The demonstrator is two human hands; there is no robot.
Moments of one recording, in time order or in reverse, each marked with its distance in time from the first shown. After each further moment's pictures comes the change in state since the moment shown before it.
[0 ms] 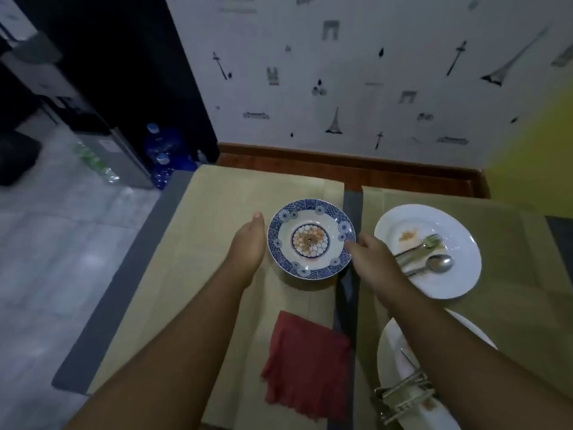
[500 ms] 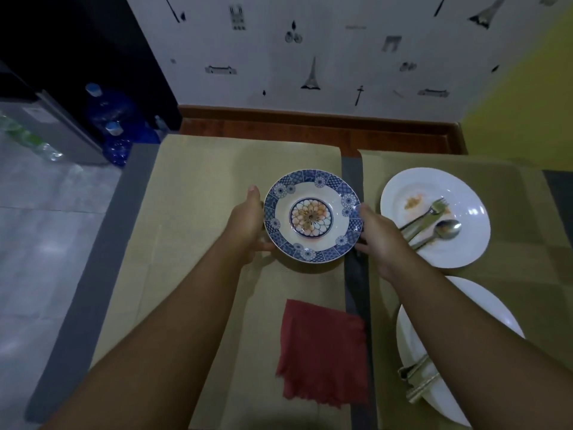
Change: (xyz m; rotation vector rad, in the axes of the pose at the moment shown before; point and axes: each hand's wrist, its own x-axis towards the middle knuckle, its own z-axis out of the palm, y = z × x) left_hand 0.065 -0.011 -0.001 -0.158 -0.223 -0.211; right_hand 0.036 0.007 0.032 0.318 0.053 0.335
